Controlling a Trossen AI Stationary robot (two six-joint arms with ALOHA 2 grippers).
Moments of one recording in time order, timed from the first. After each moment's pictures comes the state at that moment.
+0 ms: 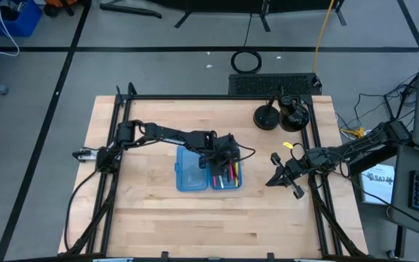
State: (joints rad) left arm 0.07 2.17 1.56 -0.44 0.19 1.60; right arm 0.29 0.62 0.02 0.58 -0.18 0.17
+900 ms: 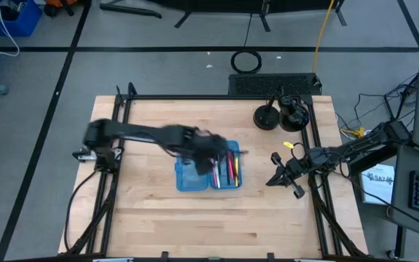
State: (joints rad) left arm -0.05 1.89 1.67 -0.84 -0.17 1.49; right arm 0.29 0.62 0.02 0.62 -0.18 0.17
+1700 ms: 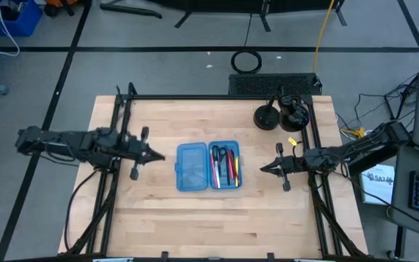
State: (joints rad) left arm -0.09 0.60 0.56 -0.15 0.05 0.07; right arm 0.28 0.57 0.02 0.42 0.18 -0.02
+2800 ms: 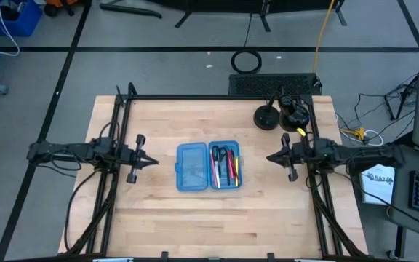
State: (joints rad) left arm -0.05 0.14 0.05 0.09 0.14 0.18; right arm 0.00 0.18 0.02 0.14 -0.07 0.10
